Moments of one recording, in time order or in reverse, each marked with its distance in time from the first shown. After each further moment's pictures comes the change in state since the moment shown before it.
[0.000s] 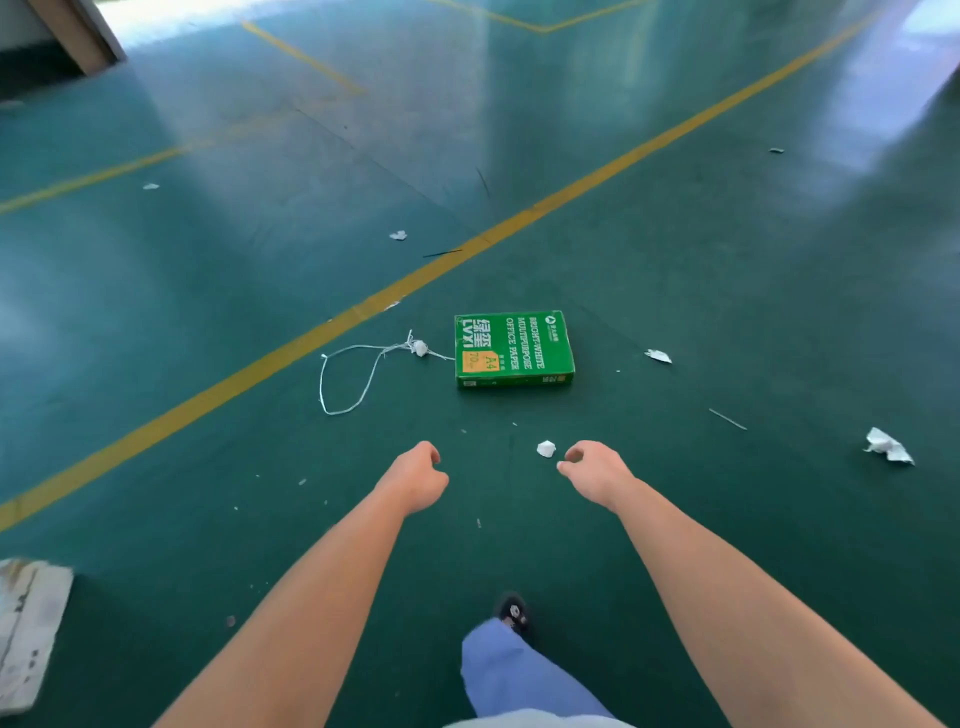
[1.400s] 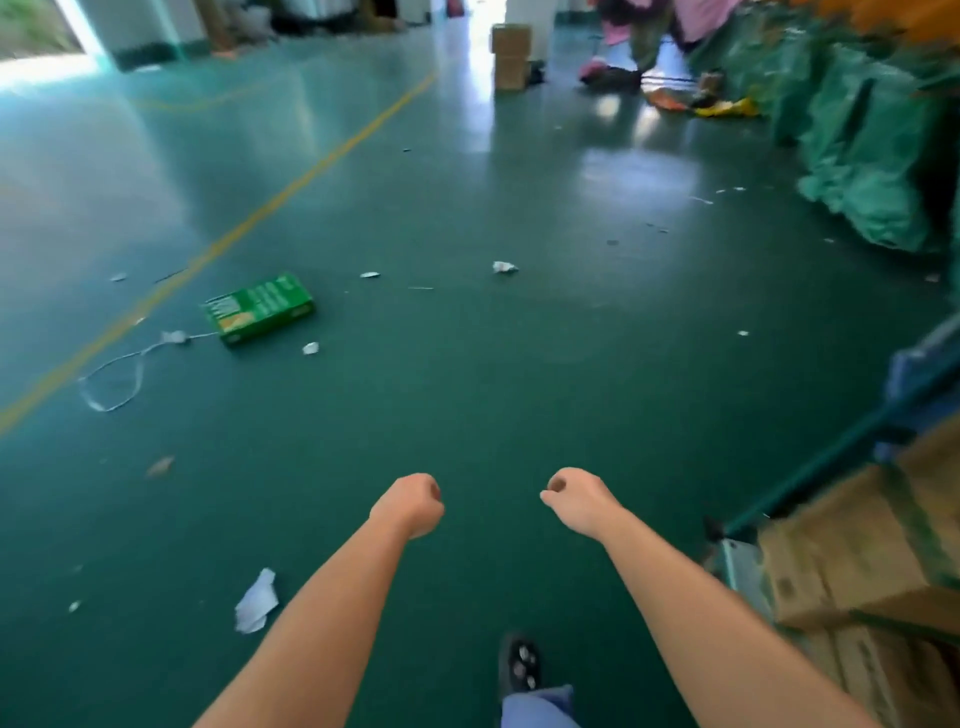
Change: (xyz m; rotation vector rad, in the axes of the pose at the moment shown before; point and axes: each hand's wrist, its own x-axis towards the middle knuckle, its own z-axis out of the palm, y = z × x) left_hand -0.703 -0.212 0.478 0.586 -0.202 0.577; right_hand -0.830 0.491 0.343 0.343 0.369 0.404
